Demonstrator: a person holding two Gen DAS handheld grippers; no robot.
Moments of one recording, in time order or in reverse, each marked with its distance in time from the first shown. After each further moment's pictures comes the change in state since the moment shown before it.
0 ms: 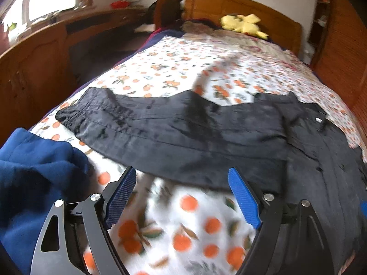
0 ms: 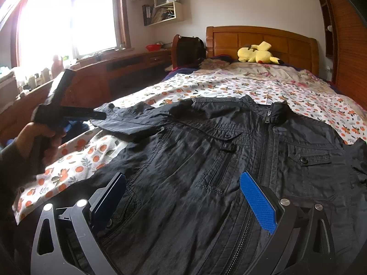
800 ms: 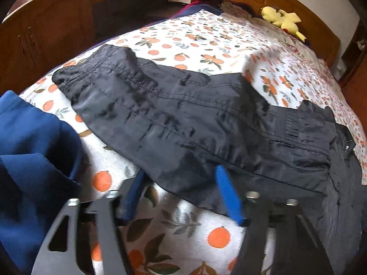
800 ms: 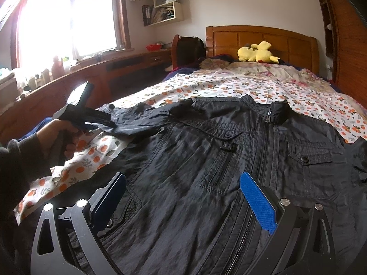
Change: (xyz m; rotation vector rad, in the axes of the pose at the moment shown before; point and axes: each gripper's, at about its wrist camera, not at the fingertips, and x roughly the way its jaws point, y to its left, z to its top) left arm 0.062 0.032 0.014 -0.190 0.145 0.055; right arm -0.003 -0.003 0.000 0.015 -0.003 0.010
